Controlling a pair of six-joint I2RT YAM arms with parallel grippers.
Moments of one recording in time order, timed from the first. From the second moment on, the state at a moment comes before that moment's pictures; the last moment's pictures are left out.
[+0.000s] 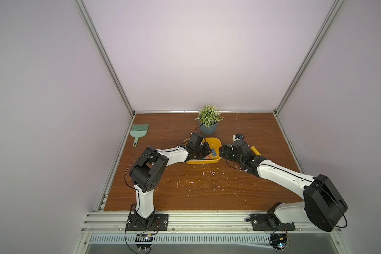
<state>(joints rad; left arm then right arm) -0.62 1.89 1.10 0.07 0.31 -1.02 0.63 1.37 0.77 -0.08 0.19 0.75</state>
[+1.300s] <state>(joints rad) -0.46 1.20 0.60 0.35 -0.04 -1.12 0.74 1.39 0.86 0.04 0.15 0.71</state>
